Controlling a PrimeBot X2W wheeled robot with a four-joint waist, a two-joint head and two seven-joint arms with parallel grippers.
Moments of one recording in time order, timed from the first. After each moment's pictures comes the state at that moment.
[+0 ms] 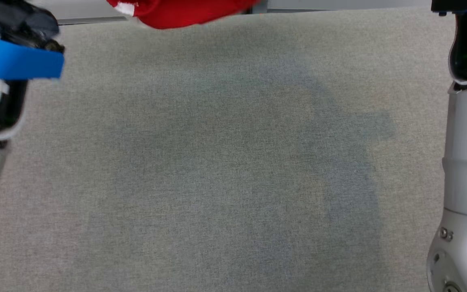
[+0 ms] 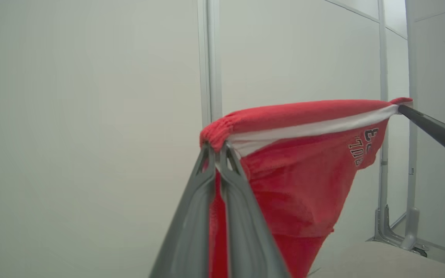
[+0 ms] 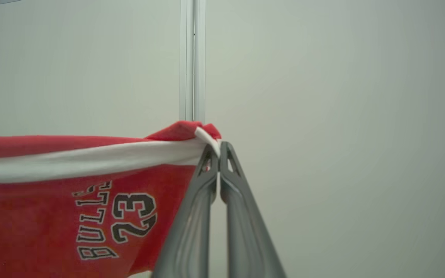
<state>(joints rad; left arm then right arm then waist) -0.98 0.59 -0.52 0.16 -0.78 -0.13 -0.26 -1.05 -0.04 -0.15 0.34 0.04 0.13 -0.26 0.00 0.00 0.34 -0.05</state>
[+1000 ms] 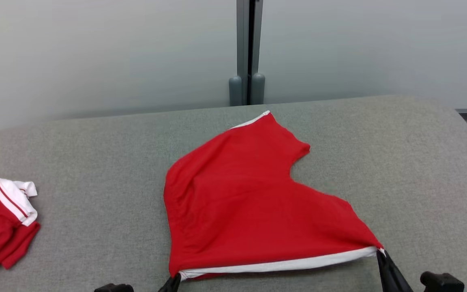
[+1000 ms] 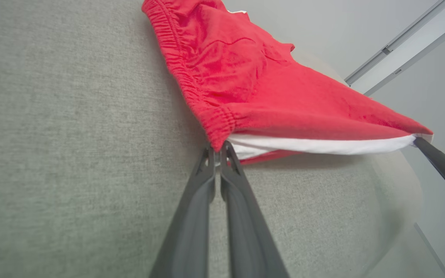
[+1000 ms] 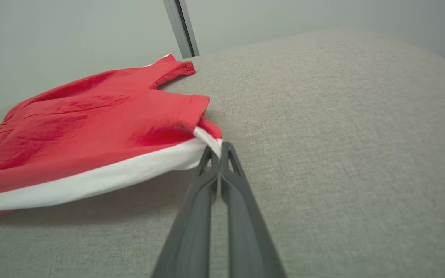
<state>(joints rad) -0.07 0.36 -0.75 0.45 -0.98 -0.13 -0.26 0.03 -0.05 -0.02 0.42 0.23 0.13 -0.26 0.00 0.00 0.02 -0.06</state>
